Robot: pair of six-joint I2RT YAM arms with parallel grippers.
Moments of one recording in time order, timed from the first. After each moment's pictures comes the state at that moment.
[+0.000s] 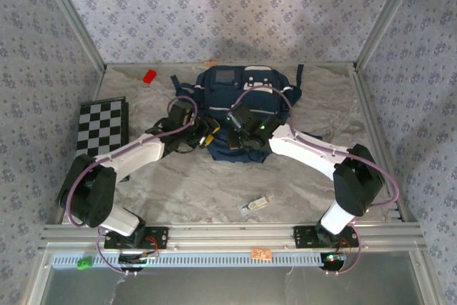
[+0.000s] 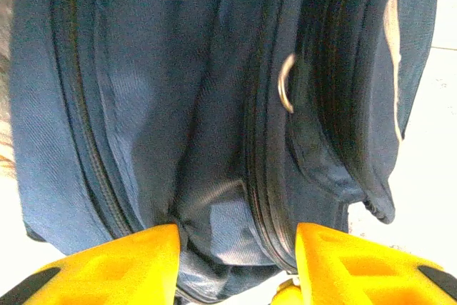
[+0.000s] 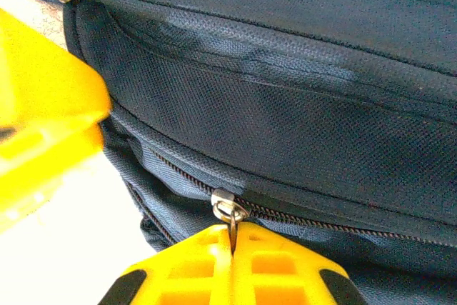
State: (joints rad) left arm -0.56 1.48 0.88 -0.11 0.30 -1.37; right arm 0.82 1.62 1.24 -0.58 0.12 0.56
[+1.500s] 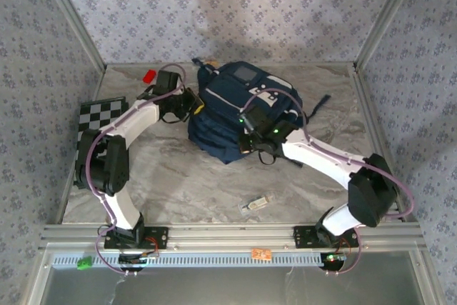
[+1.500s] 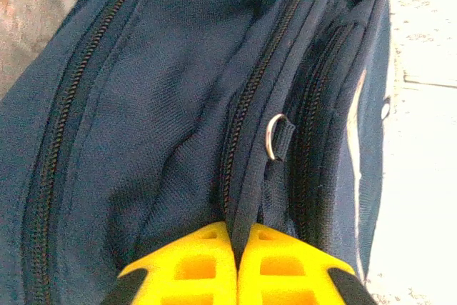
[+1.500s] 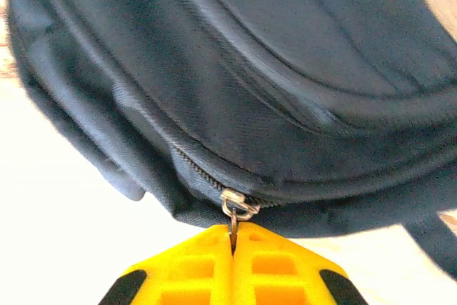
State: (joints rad) left arm -0.30 1.75 1.31 -0.37 0.43 -1.04; right arm 0.79 1.53 1.14 -0.58 0.08 0.47
